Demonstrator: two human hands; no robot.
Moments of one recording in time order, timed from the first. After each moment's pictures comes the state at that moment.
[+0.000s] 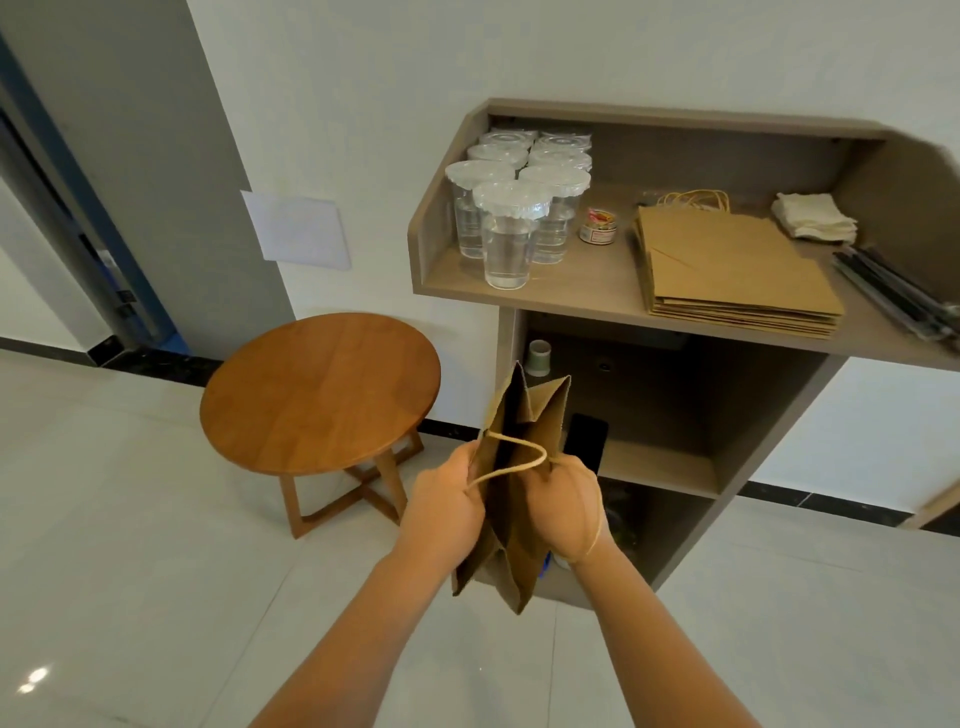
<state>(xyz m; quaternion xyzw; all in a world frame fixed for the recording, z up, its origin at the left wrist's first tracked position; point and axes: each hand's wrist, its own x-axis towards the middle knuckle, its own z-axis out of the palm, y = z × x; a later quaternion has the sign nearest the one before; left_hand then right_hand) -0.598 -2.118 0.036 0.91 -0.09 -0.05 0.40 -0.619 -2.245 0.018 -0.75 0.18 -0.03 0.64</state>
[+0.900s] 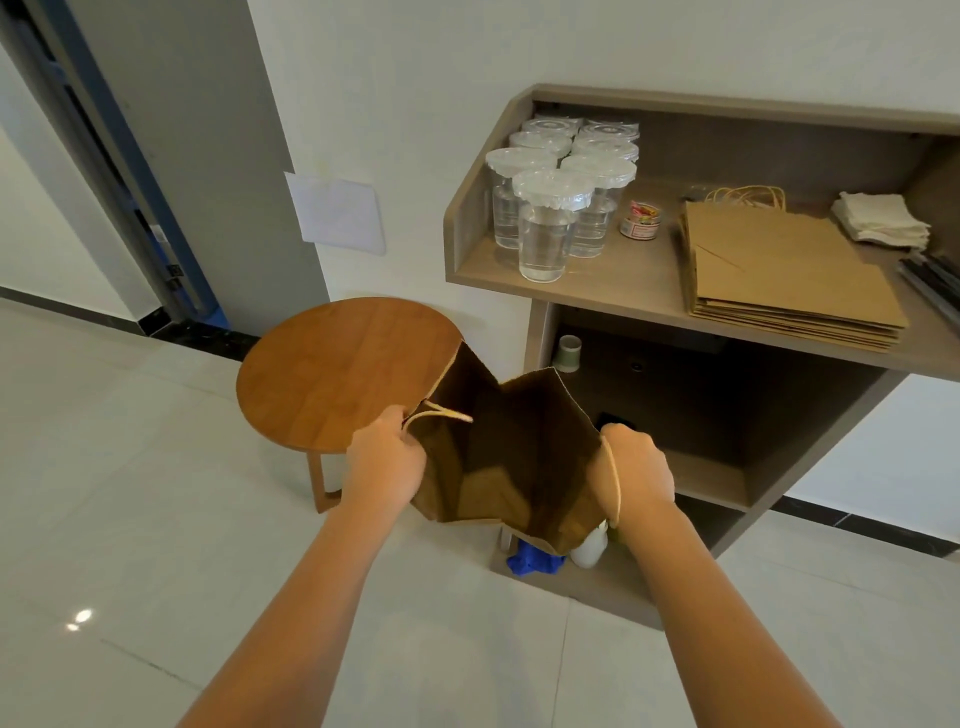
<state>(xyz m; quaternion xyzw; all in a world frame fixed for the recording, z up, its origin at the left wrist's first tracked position) -0.563 -2.071 0.043 0.93 0.08 0.05 0.35 -0.593 -2.280 0.044 -0.96 0.18 0.03 0.22</state>
